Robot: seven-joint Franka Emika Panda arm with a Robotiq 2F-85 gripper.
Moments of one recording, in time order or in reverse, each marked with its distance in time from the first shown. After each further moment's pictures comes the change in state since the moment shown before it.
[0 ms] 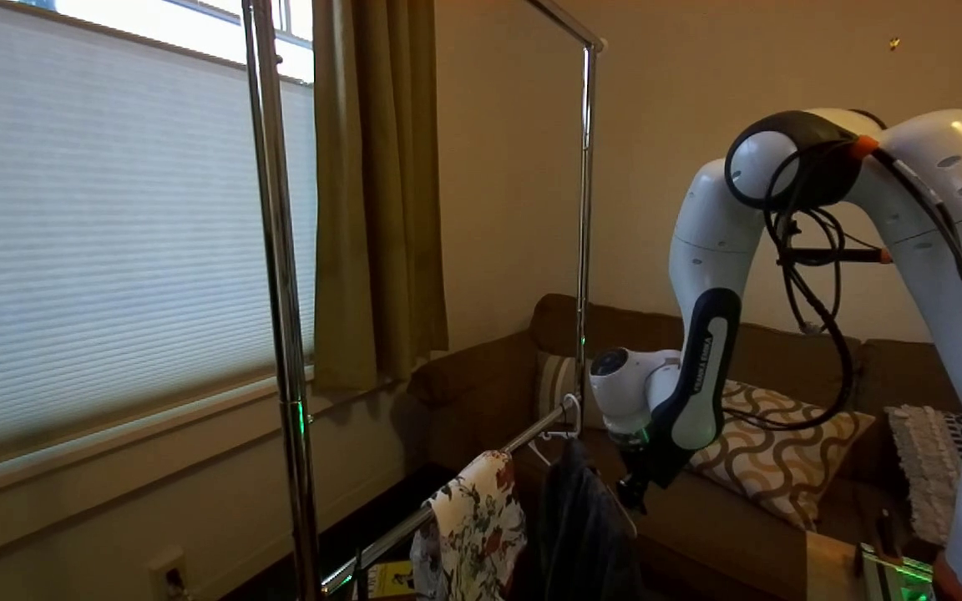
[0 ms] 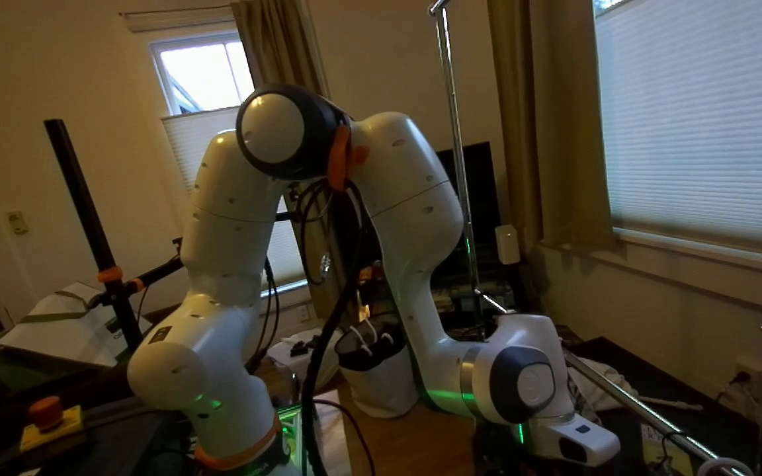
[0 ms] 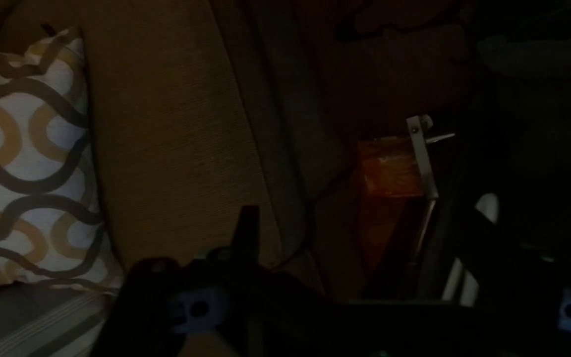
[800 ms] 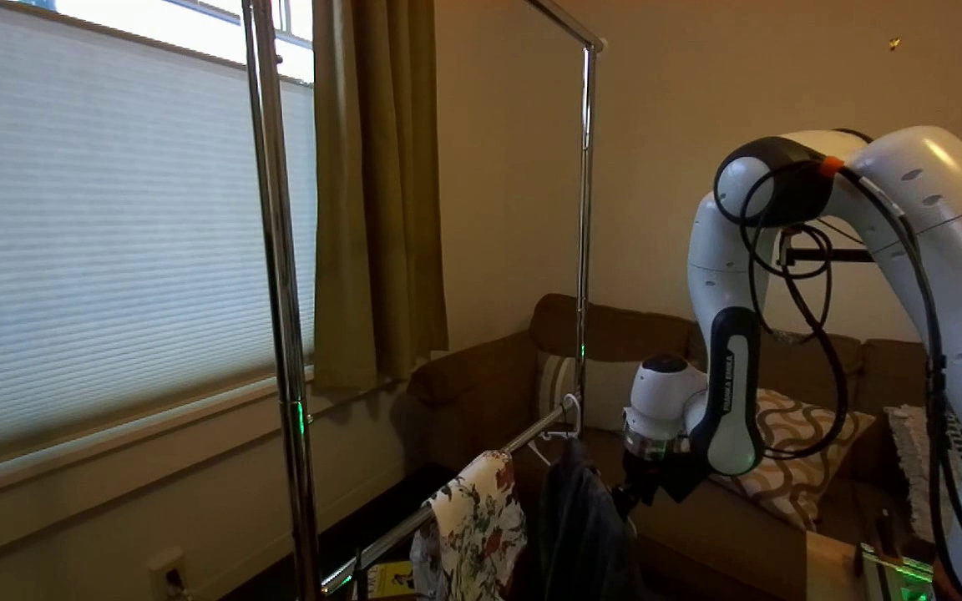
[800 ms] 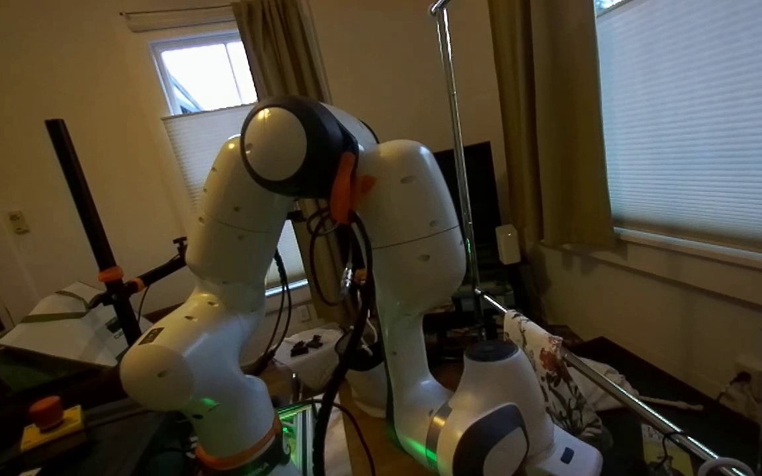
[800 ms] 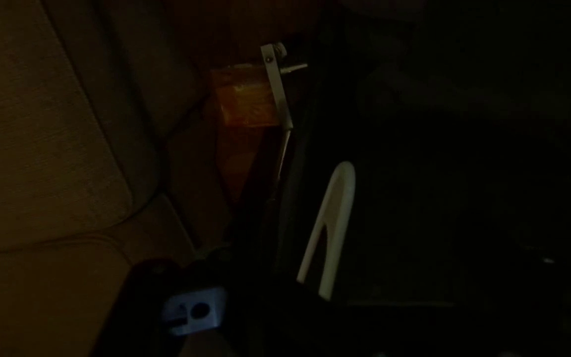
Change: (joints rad) arm -0.131 0.085 -0.002 -0.084 0.015 0.573 -0.174
